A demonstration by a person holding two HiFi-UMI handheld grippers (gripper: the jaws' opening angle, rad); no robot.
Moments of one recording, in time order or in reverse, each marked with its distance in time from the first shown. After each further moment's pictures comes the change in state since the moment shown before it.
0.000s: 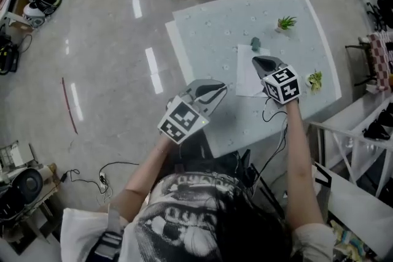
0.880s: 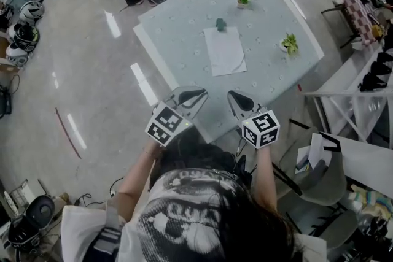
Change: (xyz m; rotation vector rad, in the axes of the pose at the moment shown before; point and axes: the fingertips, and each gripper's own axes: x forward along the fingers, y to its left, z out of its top) left arm -0.007 -0.081 -0.041 0.064 0.098 -0.152; right arm -0.119 0.149 -0.075 0.372 -0.283 -0.126
